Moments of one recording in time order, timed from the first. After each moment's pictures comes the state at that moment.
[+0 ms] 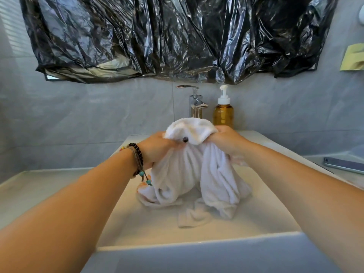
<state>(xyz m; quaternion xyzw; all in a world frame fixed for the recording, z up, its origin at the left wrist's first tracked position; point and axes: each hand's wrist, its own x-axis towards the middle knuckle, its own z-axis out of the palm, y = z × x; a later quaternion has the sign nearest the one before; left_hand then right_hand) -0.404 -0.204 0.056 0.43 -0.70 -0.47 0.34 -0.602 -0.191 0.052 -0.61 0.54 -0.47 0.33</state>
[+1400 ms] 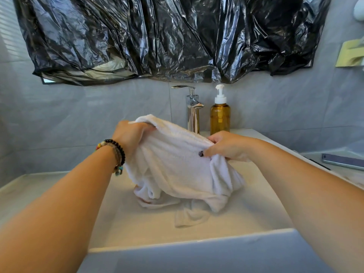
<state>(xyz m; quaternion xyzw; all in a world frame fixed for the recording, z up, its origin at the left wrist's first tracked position) -0.371 -0.215 0.075 0.52 -0.61 -0.34 0.50 -0.622 -0.191 0.054 -0.68 0.62 -0.25 0.31</state>
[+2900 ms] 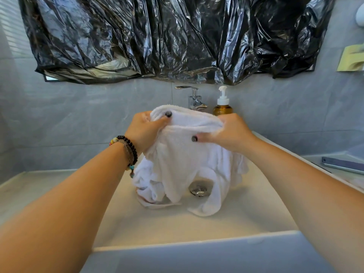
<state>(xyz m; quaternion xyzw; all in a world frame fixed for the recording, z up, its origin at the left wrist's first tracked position) -0.392 -0.210 0.078 0.43 -0.65 -0.33 0.52 -0.608 -0.181 0.069 -0.70 0.54 -0.46 0.07</state>
